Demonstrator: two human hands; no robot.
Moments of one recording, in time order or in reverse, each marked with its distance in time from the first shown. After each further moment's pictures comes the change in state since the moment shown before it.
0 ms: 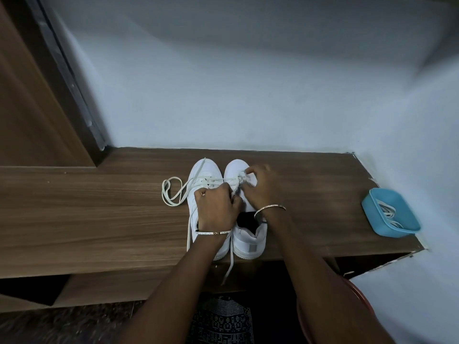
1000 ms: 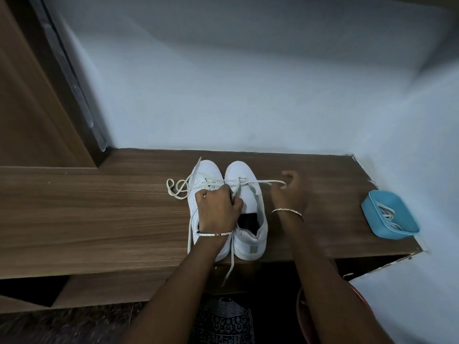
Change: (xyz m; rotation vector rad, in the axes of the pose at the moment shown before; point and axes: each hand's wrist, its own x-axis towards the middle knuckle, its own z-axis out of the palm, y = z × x) left_hand 0.000 -0.002 0.002 0.013 0.000 -0.015; right_hand -0.009 0.020 -0.030 0.198 0.302 0.416
